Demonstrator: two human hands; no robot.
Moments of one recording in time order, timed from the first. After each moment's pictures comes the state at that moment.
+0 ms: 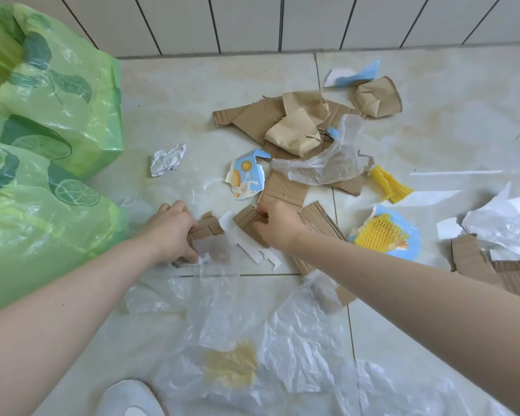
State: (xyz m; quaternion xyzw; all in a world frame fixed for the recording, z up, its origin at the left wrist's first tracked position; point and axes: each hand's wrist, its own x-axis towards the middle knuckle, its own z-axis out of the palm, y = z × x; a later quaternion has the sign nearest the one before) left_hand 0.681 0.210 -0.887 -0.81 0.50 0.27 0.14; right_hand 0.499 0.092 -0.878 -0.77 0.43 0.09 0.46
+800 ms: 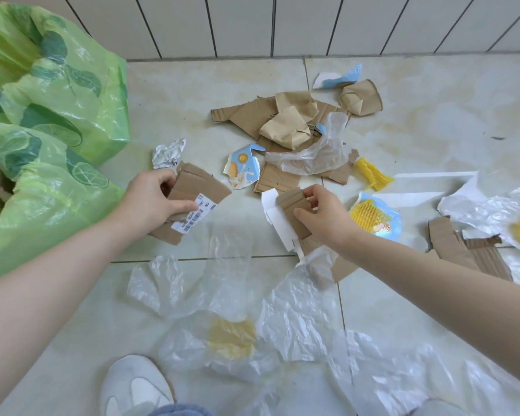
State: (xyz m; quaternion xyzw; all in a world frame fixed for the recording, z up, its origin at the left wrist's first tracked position) left_hand 0.682 0.224 -0.834 -0.85 0.38 0.26 -0.25; right_hand 0.424 0.093 -0.848 -0.70 0.51 -0.07 0.49
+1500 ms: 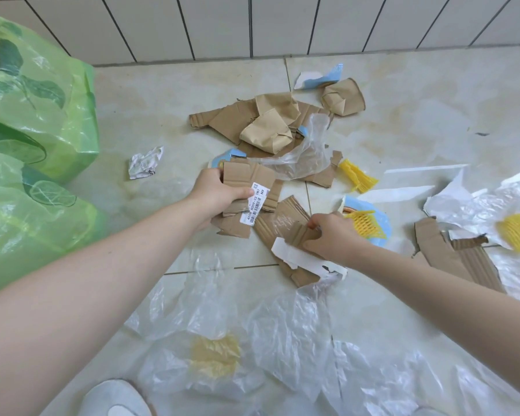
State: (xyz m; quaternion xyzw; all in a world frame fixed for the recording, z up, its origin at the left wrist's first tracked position) left_hand 0.600 0.123 -0.856 -0.78 0.21 0.47 -0.36; right_hand 0.384 0.071 -0.861 -0.79 0.50 0.15 0.32
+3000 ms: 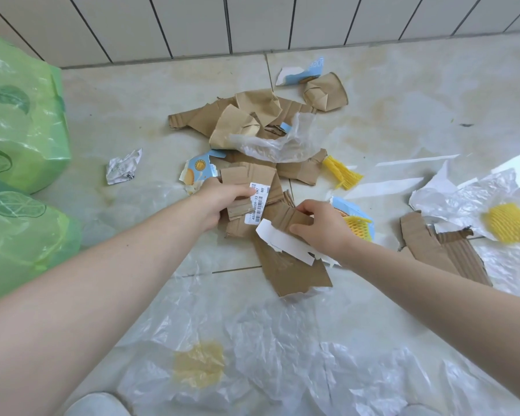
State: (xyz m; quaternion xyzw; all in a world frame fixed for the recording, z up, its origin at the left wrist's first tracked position) left_hand 0.575 0.094 -0.880 -0.73 0.10 0.55 -0.38; right_hand 0.374 0.060 -0.864 -0.71 0.53 -0.01 0.47
